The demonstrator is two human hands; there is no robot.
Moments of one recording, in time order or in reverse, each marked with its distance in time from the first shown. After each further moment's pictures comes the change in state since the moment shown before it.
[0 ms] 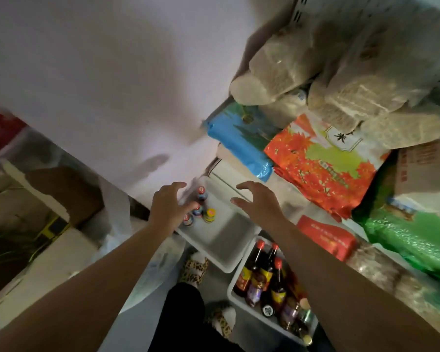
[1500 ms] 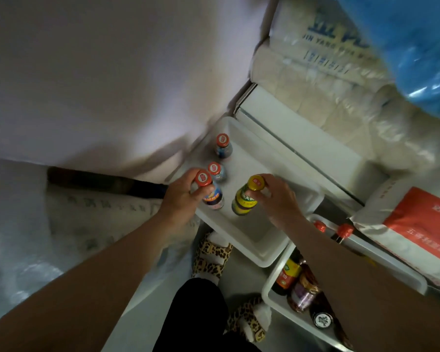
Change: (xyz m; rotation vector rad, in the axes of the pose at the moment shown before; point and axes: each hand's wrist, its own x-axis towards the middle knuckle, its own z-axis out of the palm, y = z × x) left_hand 0.150 -0.200 0.215 -0.372 -0.116 -0.061; right_hand 0.163 0.206 0.265 0.254 -0.059 0.162
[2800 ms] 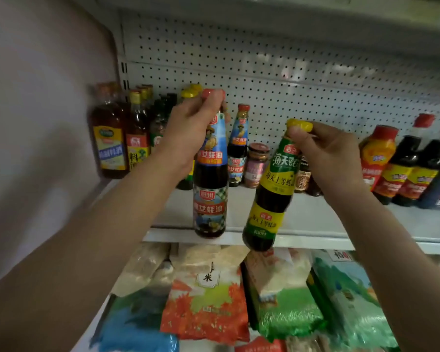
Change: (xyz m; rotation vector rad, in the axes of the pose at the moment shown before) left_hand -0.346 0.860 -0.125 -0.547 -0.535 1.056; right_hand -0.534 -0.474 -0.589 0.243 1.303 -0.663
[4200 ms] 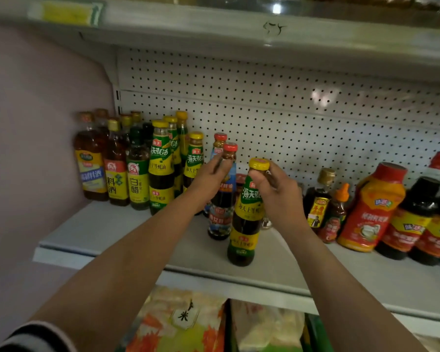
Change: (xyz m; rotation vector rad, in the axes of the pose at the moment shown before) left_hand 0.097 -0.139 0.092 0.355 -0.015 -0.150; right_hand 0.076 0.114 -0.005 0.128 -0.187 -0.035
